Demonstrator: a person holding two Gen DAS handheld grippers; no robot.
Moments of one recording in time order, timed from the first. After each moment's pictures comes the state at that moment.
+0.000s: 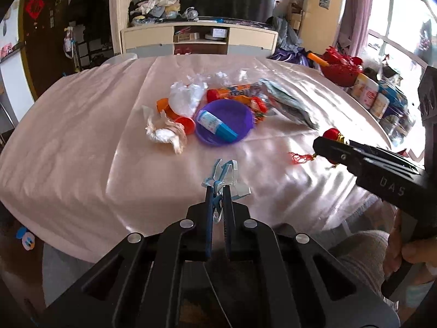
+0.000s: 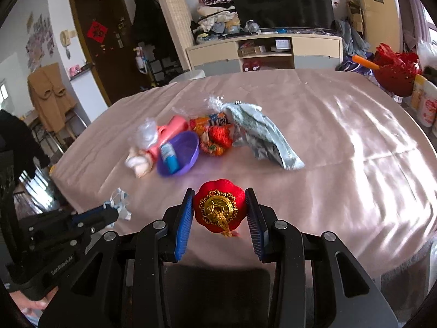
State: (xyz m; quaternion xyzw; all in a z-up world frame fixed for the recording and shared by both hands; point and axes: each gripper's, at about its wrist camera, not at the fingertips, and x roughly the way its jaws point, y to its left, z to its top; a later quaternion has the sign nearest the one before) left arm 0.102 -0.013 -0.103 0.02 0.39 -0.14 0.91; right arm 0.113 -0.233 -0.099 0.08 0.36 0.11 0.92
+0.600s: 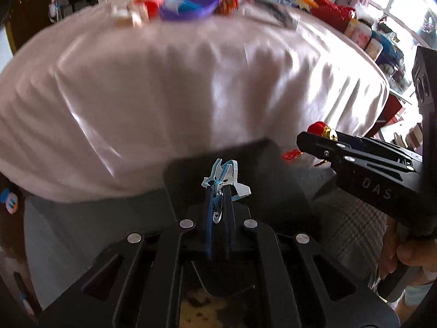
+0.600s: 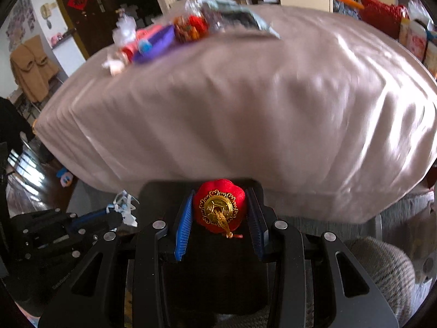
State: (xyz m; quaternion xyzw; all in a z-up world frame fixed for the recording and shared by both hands) left arm 0.048 -0.034 -0.204 0.02 0.51 -0.17 0.85; right arm 0.057 -0.233 -0.199 0.07 0.47 0.09 0.87
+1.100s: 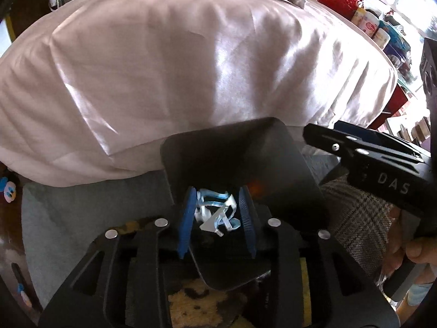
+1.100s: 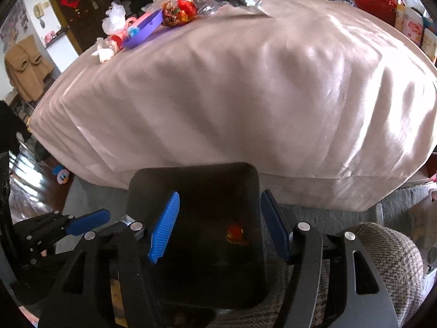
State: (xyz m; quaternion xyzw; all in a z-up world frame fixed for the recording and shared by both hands) left arm 0.044 -0.030 -0.223 0.02 0.53 -0.16 0.84; right arm 0.054 -0.240 -0.206 0.08 0.48 0.08 0.87
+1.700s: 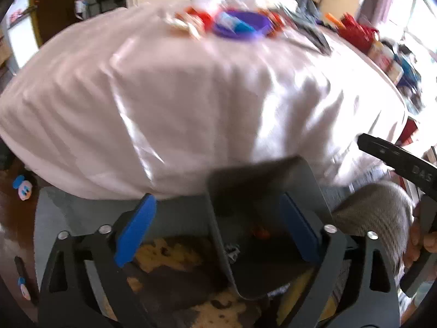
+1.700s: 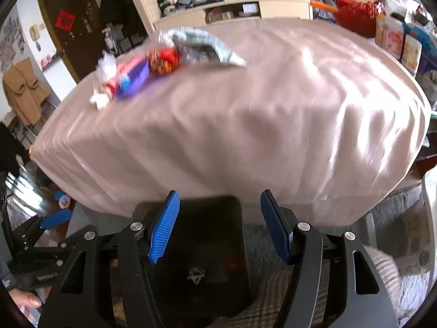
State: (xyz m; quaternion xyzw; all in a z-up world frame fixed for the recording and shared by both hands) left arm 0.051 0.011 -0.178 0.00 0.47 -0.10 0.88; right arm 0.056 -0.268 -0.161 0.11 0.43 0.05 0.89
